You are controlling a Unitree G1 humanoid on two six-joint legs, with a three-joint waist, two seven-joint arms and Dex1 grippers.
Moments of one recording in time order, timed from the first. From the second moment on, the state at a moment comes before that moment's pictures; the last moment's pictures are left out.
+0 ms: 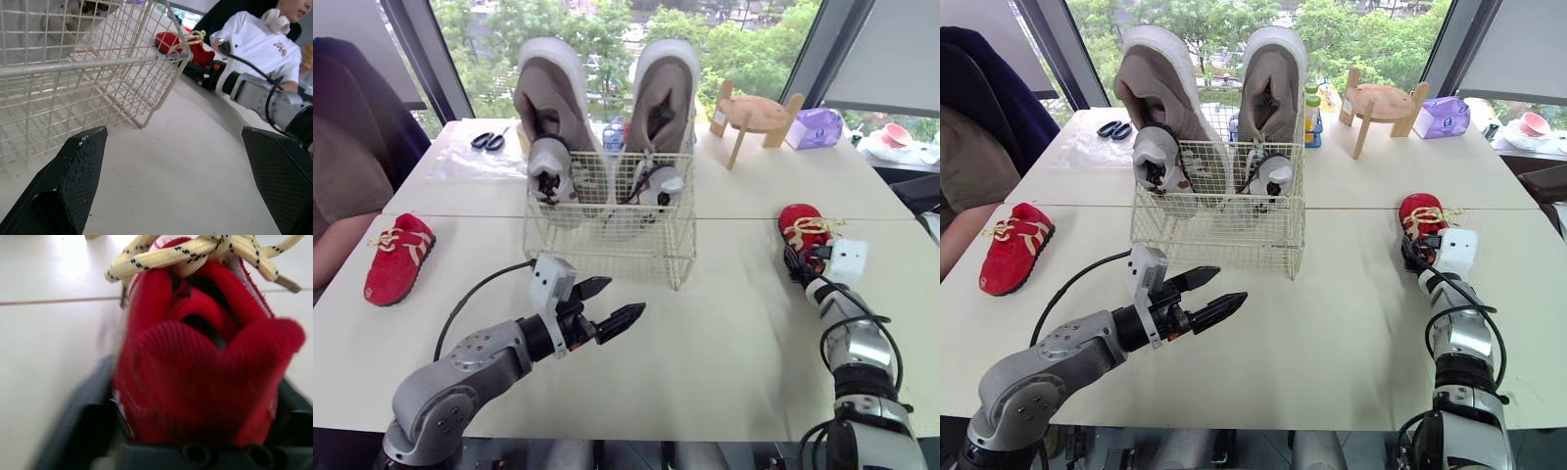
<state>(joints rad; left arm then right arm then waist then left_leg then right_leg) -0.05 0.48 0.00 -0.71 -0.95 0.82 -0.30 -0.43 -0.45 -0.38 0.60 0.23 0.03 0.23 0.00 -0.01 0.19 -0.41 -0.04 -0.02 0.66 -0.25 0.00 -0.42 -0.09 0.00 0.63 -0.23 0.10</state>
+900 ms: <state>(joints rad) -0.86 0.81 0.41 -0.05 -1.86 0.82 -0.17 -1.23 -0.68 -0.03 0.18 0.49 0.22 1.08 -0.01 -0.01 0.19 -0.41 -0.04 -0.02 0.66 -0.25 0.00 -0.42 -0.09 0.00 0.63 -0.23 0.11</state>
